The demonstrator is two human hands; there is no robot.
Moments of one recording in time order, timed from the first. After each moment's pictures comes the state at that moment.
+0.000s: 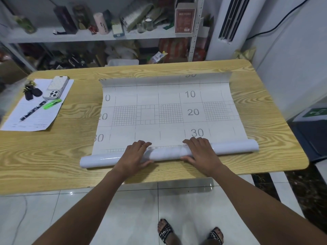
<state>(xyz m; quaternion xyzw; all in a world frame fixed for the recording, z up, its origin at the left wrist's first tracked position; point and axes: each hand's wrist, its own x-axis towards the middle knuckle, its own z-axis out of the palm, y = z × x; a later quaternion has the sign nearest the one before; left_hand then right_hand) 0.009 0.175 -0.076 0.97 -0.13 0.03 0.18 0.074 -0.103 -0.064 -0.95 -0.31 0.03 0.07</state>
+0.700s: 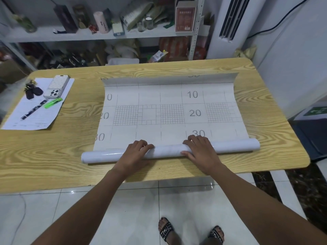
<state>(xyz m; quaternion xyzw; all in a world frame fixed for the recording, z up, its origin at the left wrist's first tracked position) 0.007 0.180 -0.078 0.97 -0.17 0.03 0.17 0.075 -0.097 -0.066 -0.95 -0.30 0.00 0.07</state>
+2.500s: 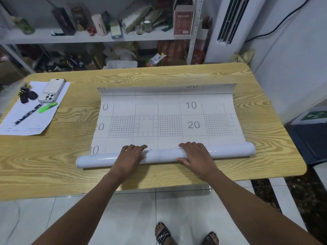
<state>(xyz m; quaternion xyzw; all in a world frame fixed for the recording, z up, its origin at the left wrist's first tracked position) 0.017 0.175 -0.073 0.99 -0.10 0.00 0.10 0.081 -0.098 -0.066 -0.94 -0.31 0.00 0.10</state>
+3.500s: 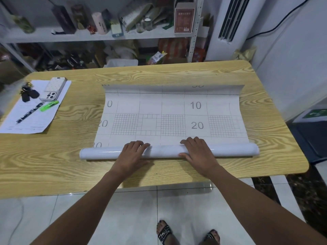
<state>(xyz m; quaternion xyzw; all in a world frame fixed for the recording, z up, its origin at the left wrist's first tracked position) 0.018 0.177 -0.077 0.98 -0.13 0.04 0.11 0.085 -0.094 -0.059 -0.95 -0.31 0.00 0.09</state>
